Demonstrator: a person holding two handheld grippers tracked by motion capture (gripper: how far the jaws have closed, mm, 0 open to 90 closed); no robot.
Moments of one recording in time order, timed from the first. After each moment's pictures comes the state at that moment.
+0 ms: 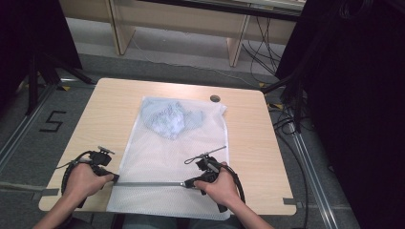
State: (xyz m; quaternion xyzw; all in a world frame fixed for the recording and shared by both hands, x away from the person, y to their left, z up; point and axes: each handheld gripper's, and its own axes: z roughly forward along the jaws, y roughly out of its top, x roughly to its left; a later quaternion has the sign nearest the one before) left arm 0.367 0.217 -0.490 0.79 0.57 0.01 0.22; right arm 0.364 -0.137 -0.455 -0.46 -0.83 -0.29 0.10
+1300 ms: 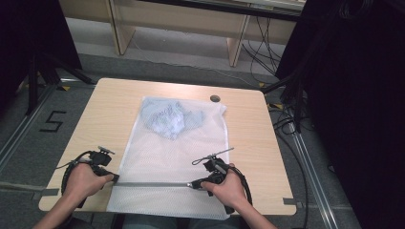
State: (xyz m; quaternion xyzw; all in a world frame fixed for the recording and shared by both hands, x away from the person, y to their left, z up) left arm 0.367 0.218 -0.490 0.80 0.56 0.01 0.22; right arm 0.360 -0.157 -0.454 -0.48 -0.83 -0.28 0.09
